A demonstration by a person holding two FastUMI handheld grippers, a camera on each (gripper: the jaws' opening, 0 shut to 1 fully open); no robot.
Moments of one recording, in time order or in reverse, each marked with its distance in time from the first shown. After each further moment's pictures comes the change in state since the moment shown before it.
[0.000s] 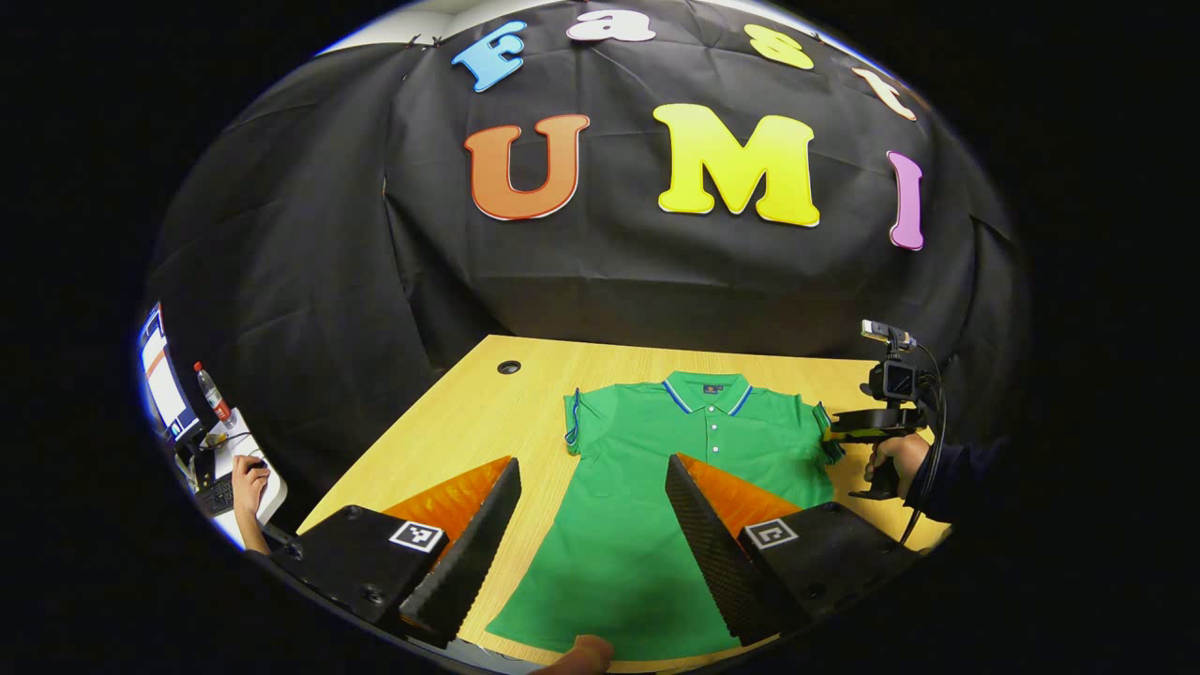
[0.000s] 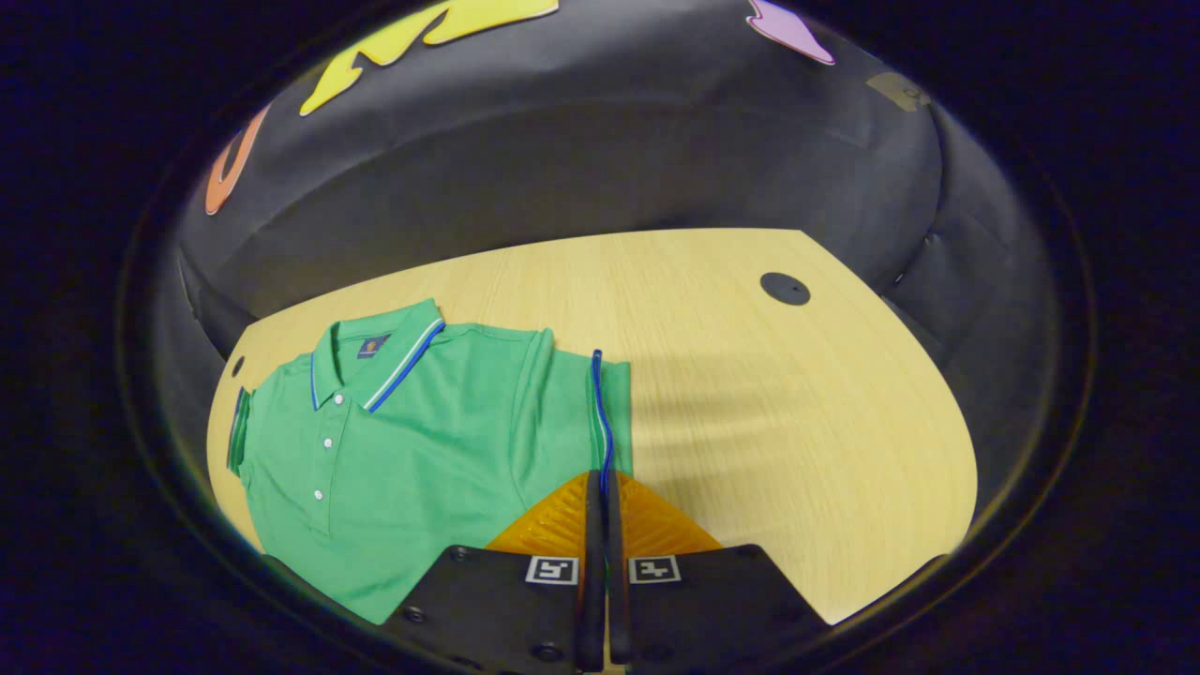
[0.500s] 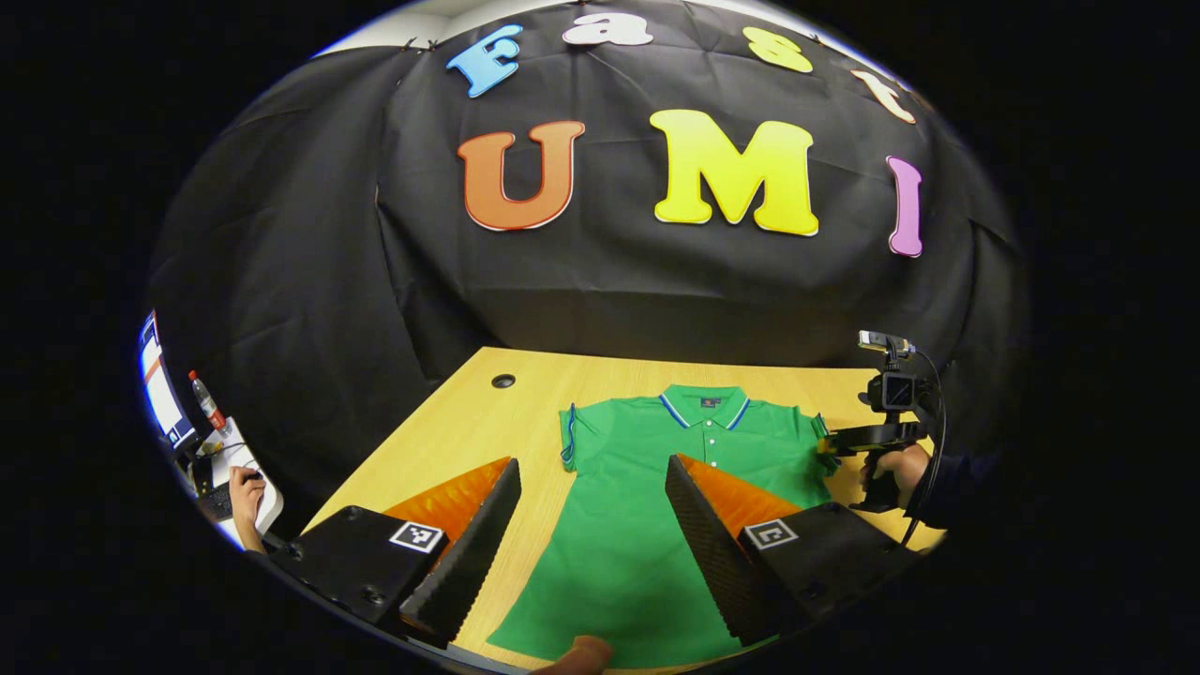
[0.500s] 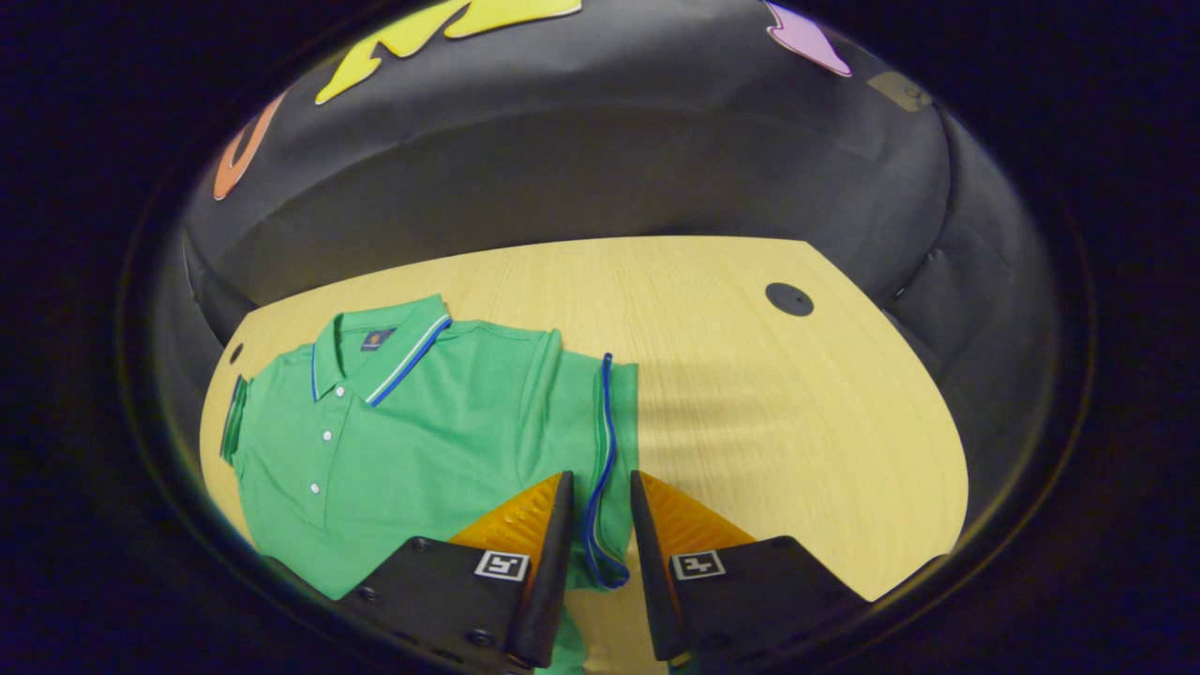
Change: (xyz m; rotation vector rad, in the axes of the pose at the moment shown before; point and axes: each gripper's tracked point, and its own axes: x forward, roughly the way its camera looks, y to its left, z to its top) left arm 0.008 -0.005 0.005 -0.012 -0.002 -0.015; right arm 0.000 0.003 -0.001 -0.066 0.003 -0.016
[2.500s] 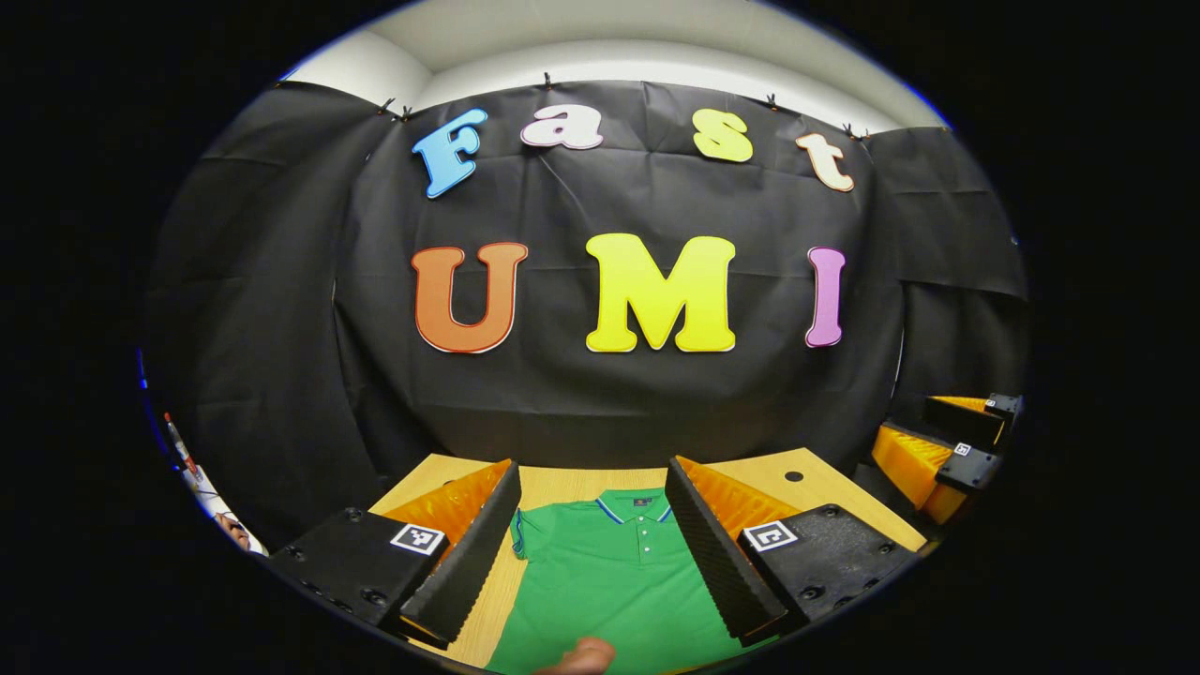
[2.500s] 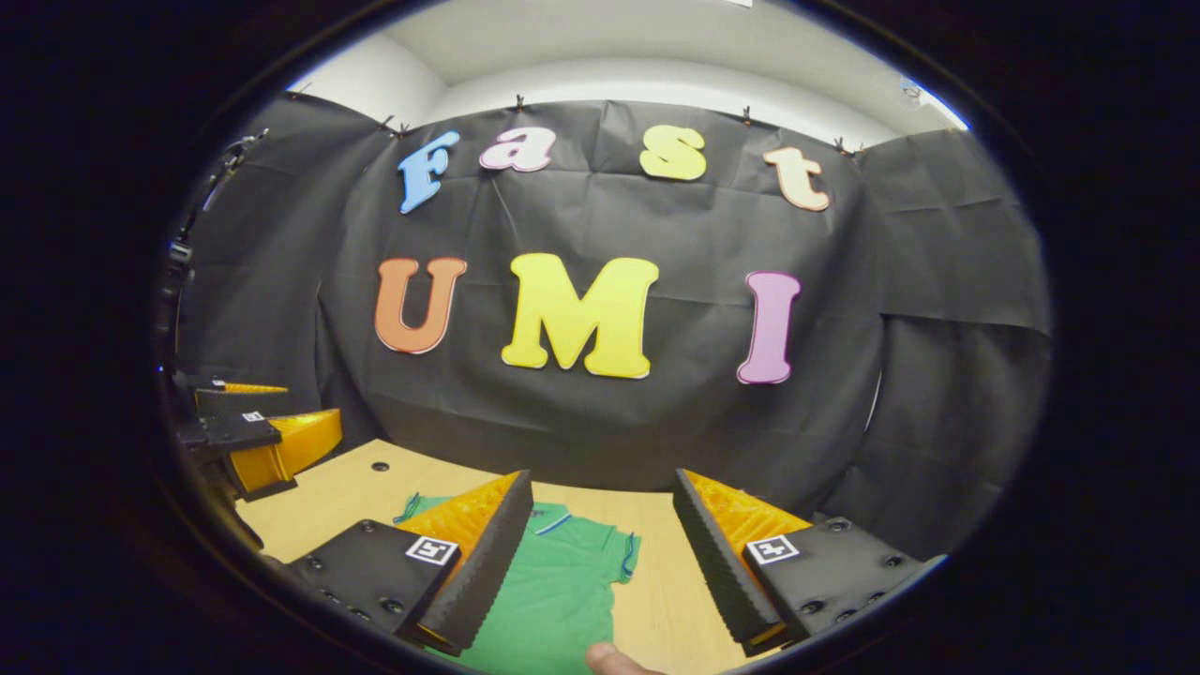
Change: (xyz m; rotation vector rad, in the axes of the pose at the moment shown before) left arm -0.057 -0.036 0.110 0.030 -0.372 -0.205; right arm -0.451 0.042 0.029 -0.131 -0.774 0.113
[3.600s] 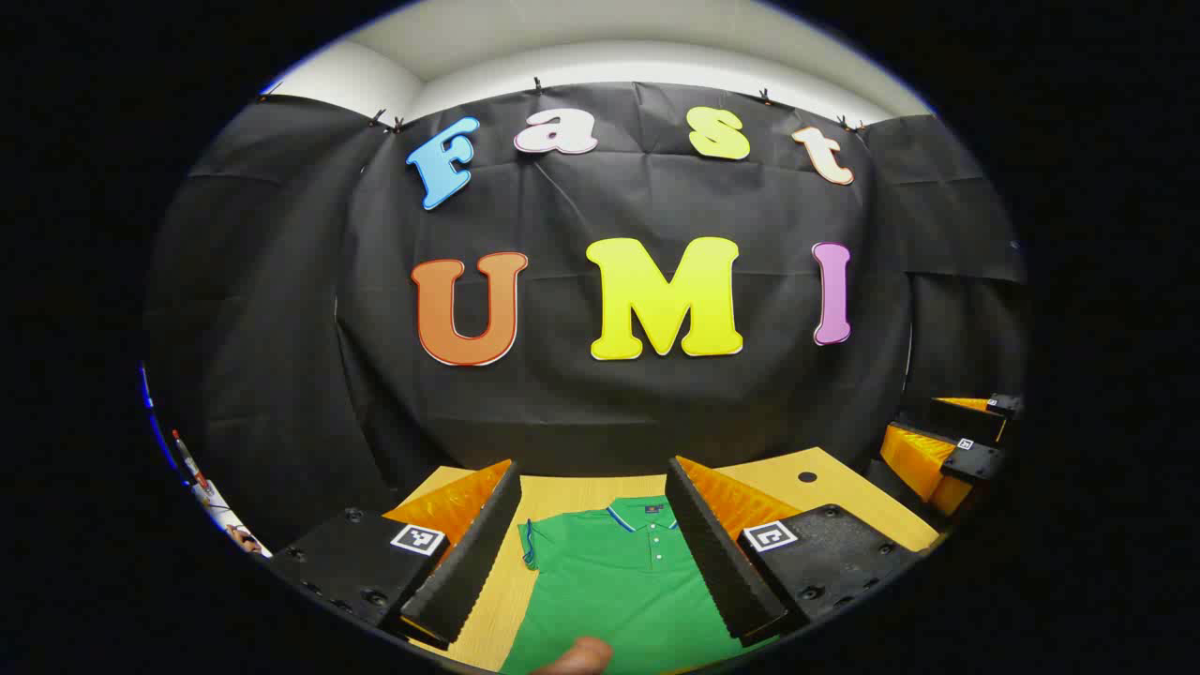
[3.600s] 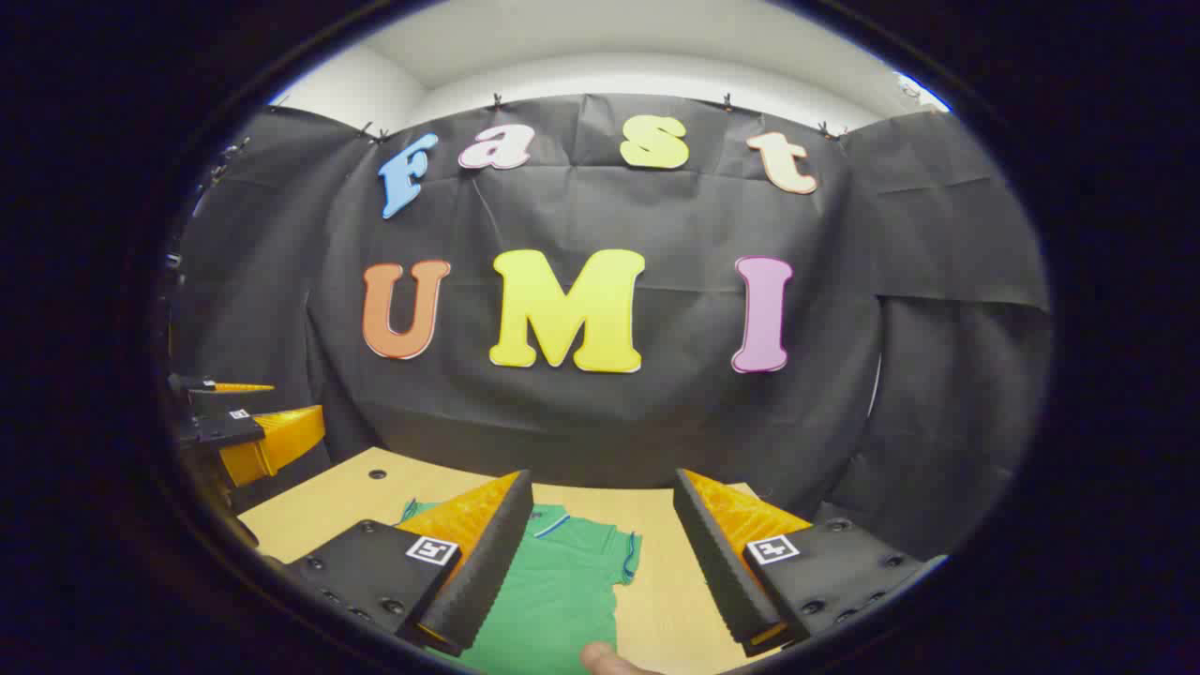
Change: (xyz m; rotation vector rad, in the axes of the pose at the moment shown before) left arm 0.009 -0.002 0.008 0.046 -0.007 0.015; right arm 0.016 -0.016 -0.002 0.057 0.010 -0.015
